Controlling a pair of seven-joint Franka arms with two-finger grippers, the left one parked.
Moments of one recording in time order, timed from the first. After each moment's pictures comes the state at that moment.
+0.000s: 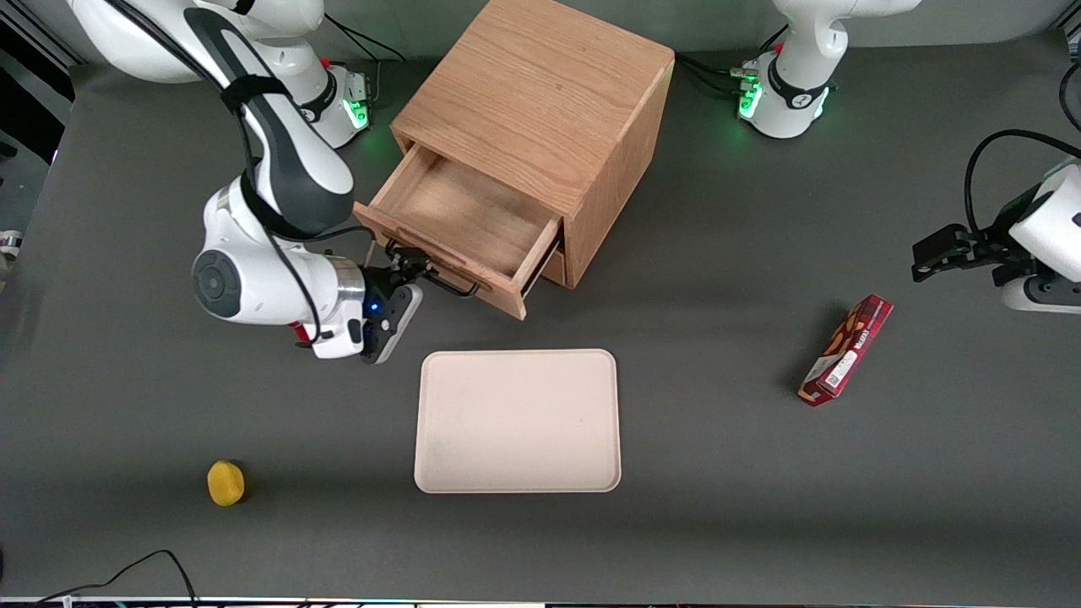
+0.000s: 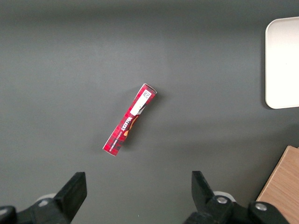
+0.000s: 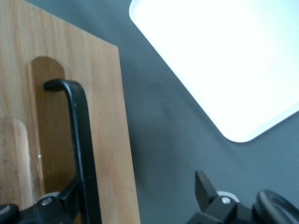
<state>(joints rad) -0.01 0.39 0.41 -1.72 0.32 1.92 -0.61</state>
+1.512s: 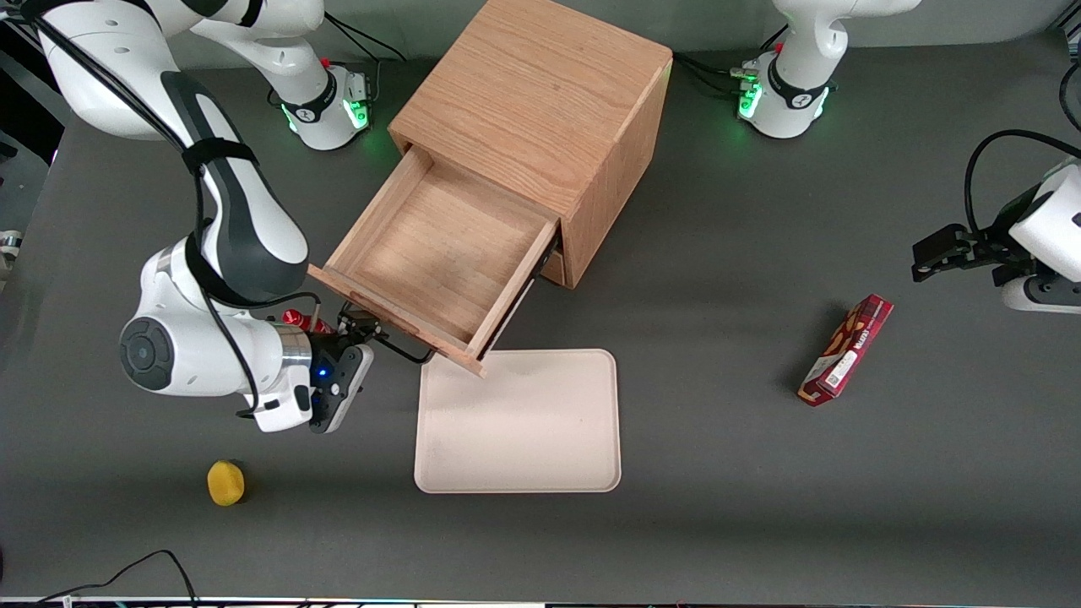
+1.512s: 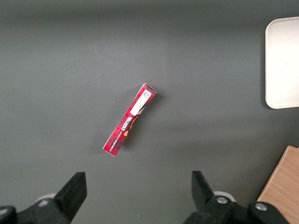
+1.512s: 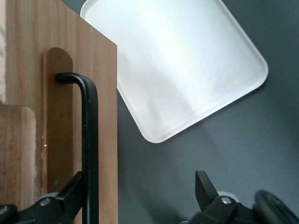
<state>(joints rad) -0.01 0.59 0.34 -1.37 0.14 1.82 -0.76</state>
